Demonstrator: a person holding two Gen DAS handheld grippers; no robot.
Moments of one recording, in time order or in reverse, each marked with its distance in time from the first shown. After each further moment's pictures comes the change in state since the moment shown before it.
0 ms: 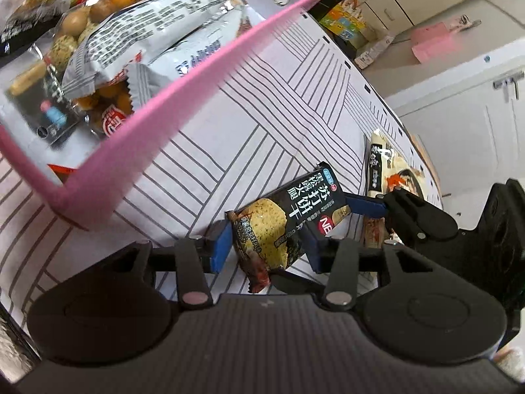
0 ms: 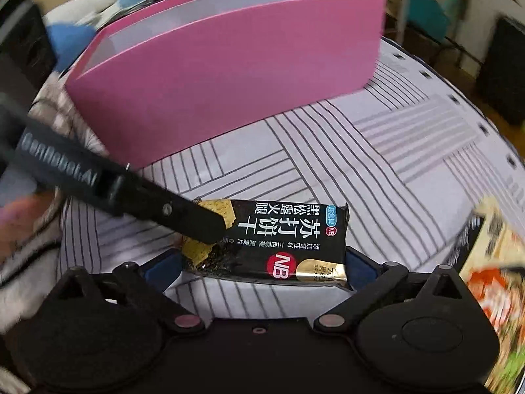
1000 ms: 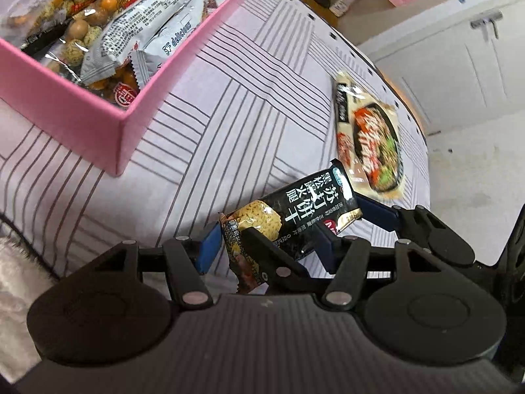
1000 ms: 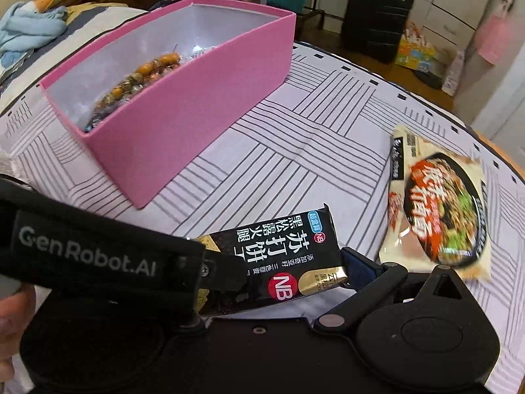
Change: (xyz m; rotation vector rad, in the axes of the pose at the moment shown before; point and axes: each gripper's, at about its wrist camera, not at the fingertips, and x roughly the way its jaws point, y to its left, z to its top) left arm -0.051 -0.017 -0.013 0.137 0.188 -0.029; right arm -0.054 0.117 -0.005 0.342 -0.020 -0.389
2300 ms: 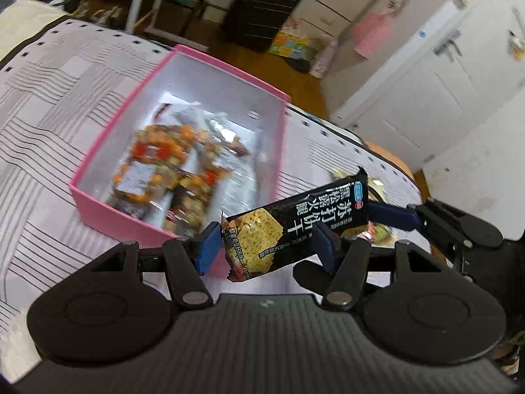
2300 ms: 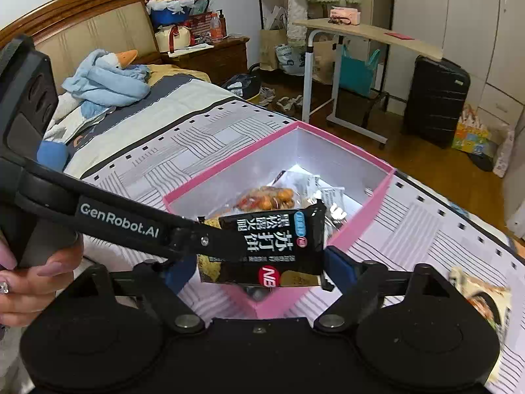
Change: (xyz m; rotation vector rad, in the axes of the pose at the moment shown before) left arm -0.165 0.034 0.056 0.189 -0.250 0.054; right arm -0.057 0.074 0.105 -0.114 -0.231 0.233
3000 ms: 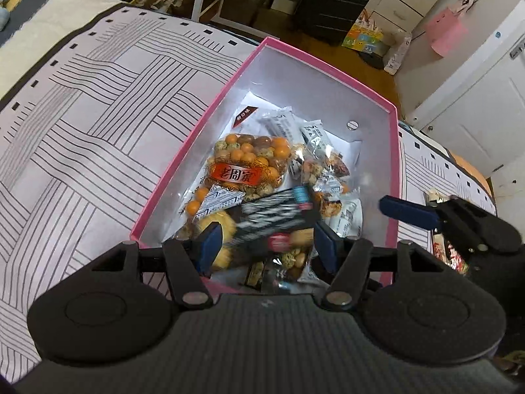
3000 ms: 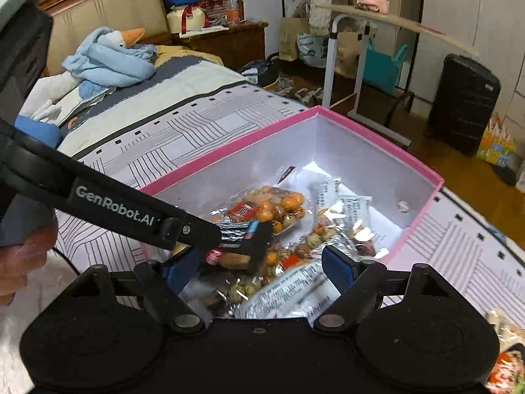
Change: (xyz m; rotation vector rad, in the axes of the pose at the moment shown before) left arm 0.051 0.047 0.033 -0.041 0.037 0.249; right arm 0.064 -0.010 0.006 -0.084 0.016 0.017
